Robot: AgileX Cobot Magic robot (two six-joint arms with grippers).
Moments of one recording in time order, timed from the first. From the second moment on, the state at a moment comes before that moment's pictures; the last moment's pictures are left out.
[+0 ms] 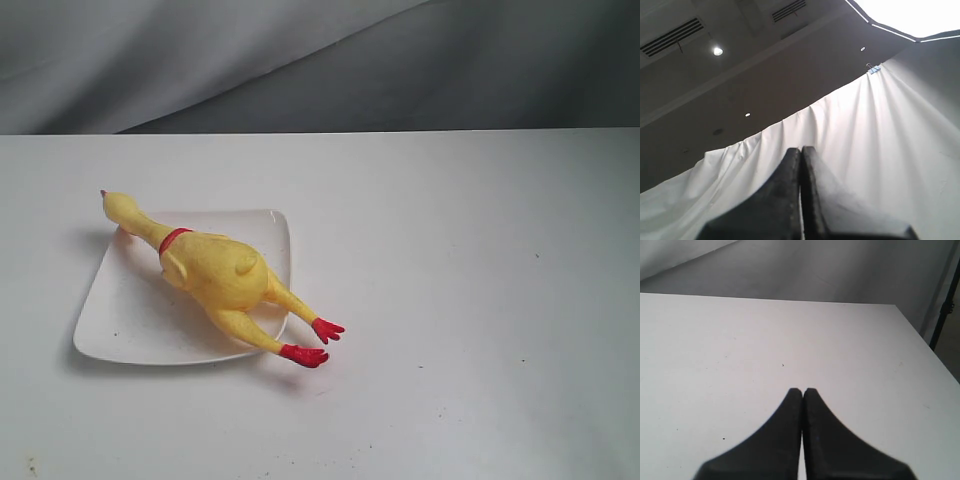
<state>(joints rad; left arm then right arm) 0.15 0.00 -0.56 1.30 -0.27 -0.87 -0.03 0.00 0.00 -0.04 0.34 -0.02</state>
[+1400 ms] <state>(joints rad) 0.15 0.00 -0.02 0.12 0.15 -0.06 -0.03 0.00 0.00 -0.04 0.34 -0.02</state>
